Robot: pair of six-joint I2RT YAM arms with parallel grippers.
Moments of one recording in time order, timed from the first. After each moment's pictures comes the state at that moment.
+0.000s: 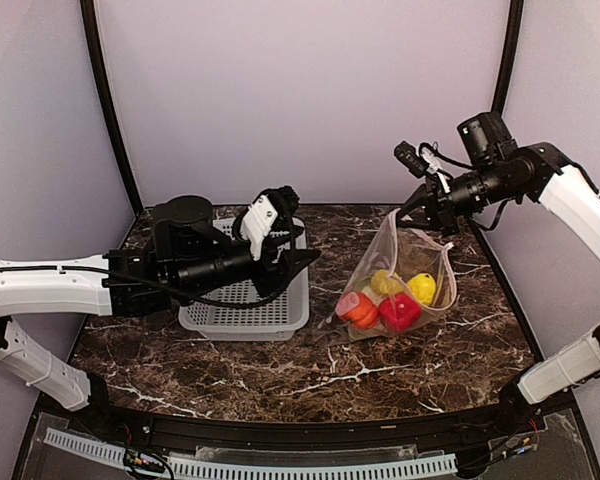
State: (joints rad) left arm -1.12 1.32 1.03 0.14 -0.12 0.18; right arm 0.48 1.35 1.54 -1.01 -0.73 -0.48
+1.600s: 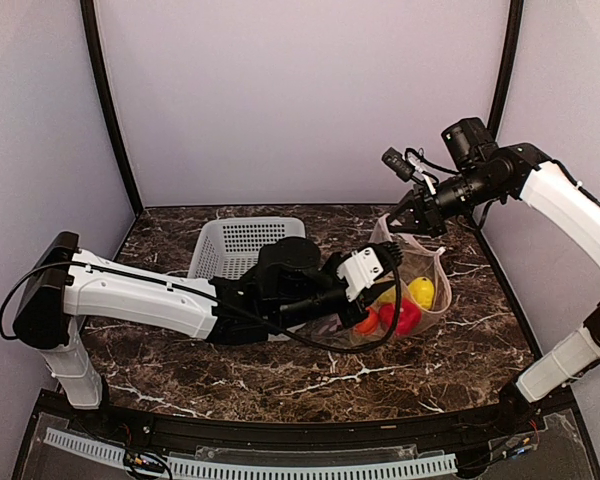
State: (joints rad) left arm -1.26 1.79 1.26 0.40 -0.16 0.36; right arm 0.48 1.44 1.55 -1.00 -0.78 -0.42
